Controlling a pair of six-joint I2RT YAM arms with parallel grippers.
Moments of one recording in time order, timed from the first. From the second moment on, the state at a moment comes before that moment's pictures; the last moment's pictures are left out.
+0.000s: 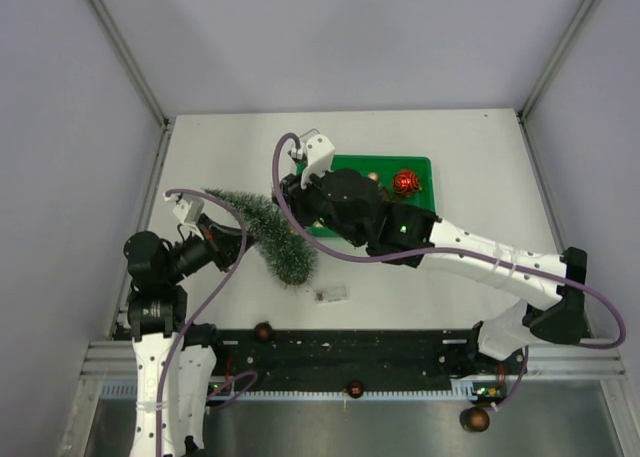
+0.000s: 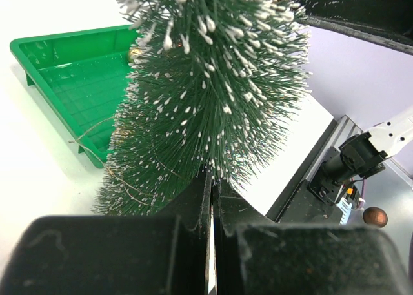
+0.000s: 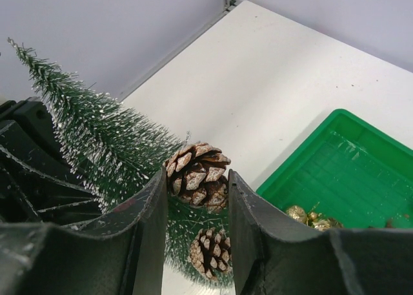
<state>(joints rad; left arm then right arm) 0.14 0.46 0.62 -0.23 1.04 -0.38 1.21 1.48 1.54 -0.25 0.40 0.21</state>
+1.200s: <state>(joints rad) 0.14 0.46 0.62 -0.23 1.04 -0.38 1.27 1.57 1.58 -0.14 0.52 0.13</state>
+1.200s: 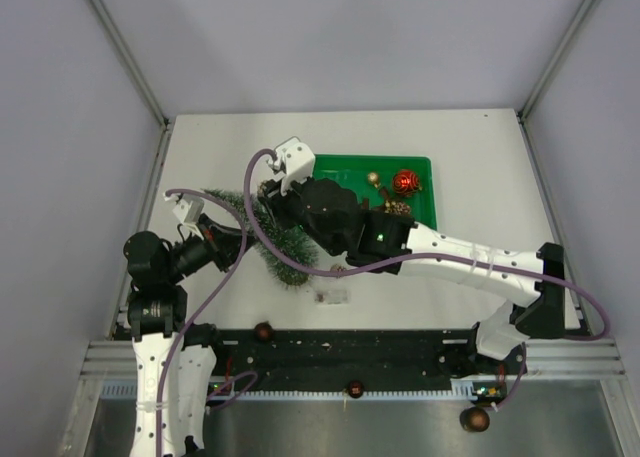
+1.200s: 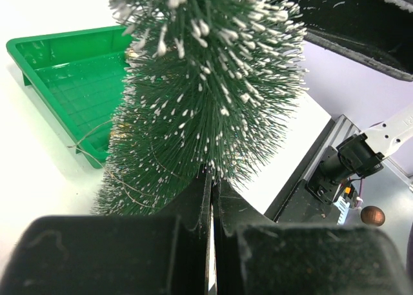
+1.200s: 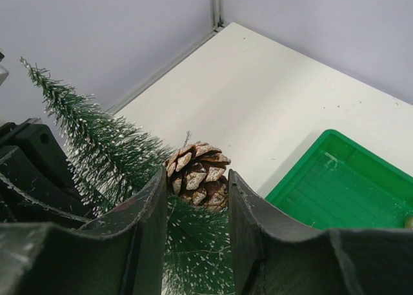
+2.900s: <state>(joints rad) 0.14 0.46 0.62 -0.23 1.04 -0.38 1.31 1.39 1.36 -0.14 0.40 0.24</state>
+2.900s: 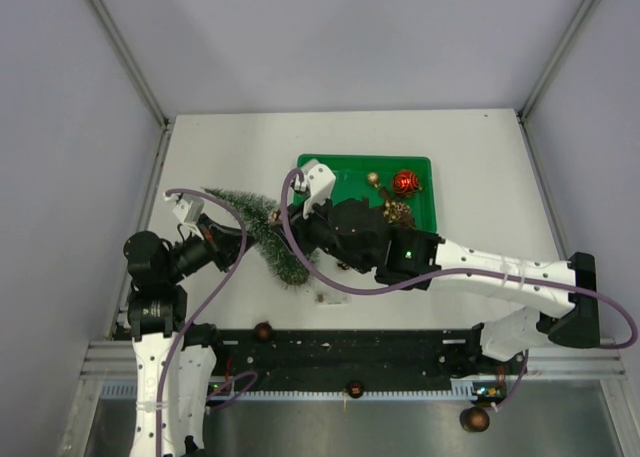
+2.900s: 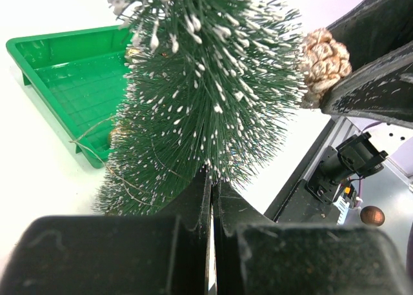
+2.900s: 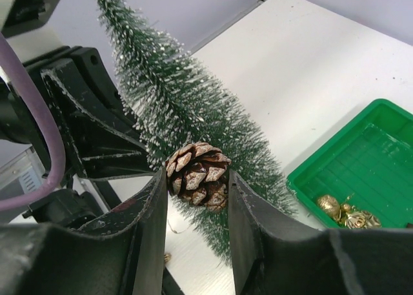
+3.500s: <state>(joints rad) 0.14 0.46 0.62 -0.23 1.04 -0.38 1.29 1.51 1.48 -0.10 0.46 0.15</state>
